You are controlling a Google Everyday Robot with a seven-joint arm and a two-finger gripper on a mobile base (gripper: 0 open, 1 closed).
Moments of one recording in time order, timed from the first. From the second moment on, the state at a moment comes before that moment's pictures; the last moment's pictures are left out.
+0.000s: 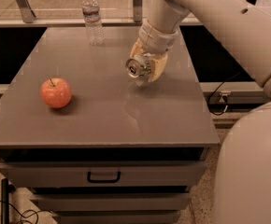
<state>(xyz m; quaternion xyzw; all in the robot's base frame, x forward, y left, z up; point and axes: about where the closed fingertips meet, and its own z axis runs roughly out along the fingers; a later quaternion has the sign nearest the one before) 0.645 -0.032 0.866 -0.92 0.36 0.00 0.16</state>
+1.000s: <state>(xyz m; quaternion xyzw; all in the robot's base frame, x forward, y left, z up) 0.639 -0.031 0.839 -0.93 0.34 -0.01 0.13</state>
